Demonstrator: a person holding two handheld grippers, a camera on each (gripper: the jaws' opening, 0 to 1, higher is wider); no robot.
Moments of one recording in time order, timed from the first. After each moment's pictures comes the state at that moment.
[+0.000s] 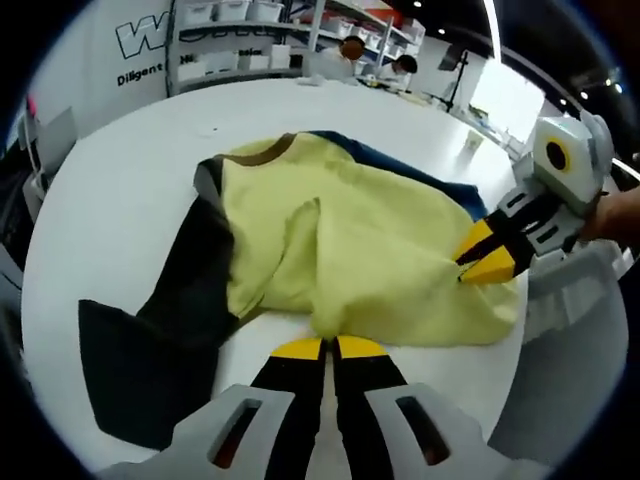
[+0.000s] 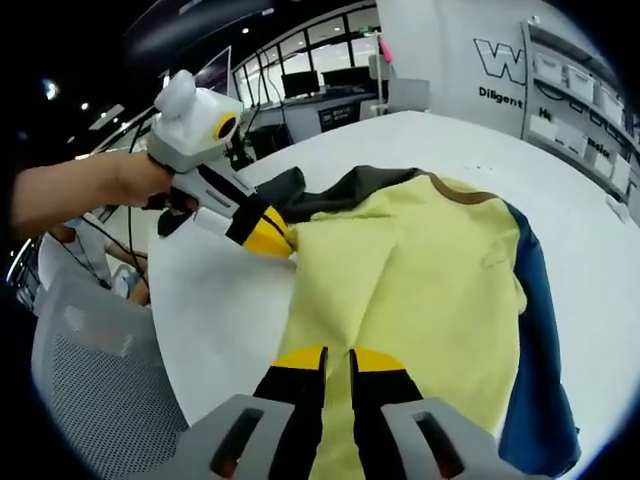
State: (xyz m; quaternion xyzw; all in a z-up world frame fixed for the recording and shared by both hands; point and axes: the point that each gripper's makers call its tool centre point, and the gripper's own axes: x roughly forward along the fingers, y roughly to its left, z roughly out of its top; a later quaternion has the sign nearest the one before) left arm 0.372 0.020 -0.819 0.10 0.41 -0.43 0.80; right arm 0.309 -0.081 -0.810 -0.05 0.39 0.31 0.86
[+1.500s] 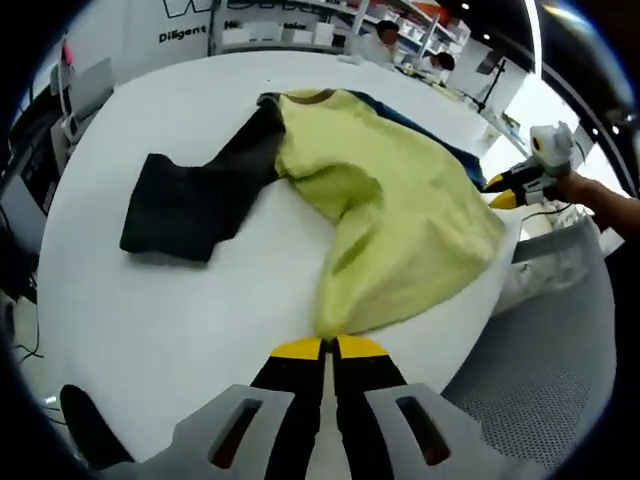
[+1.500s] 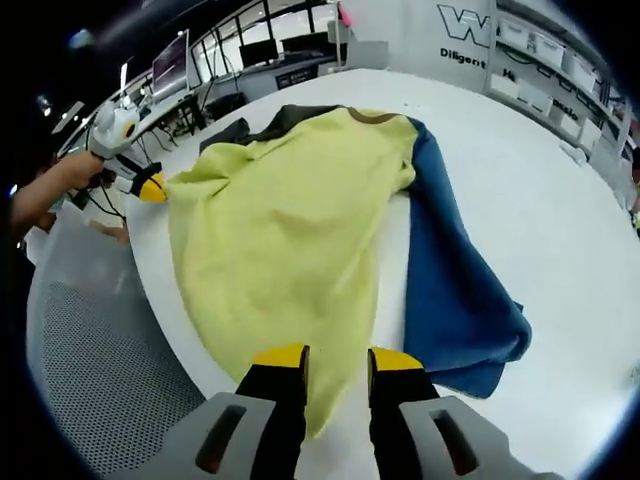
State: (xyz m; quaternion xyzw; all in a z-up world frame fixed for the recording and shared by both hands) left arm 0.286 0.120 -0.835 0.08 0.49 -0.36 0.79; right arm 0.234 -0.211 -0.835 -0.08 0.47 0.23 0.85
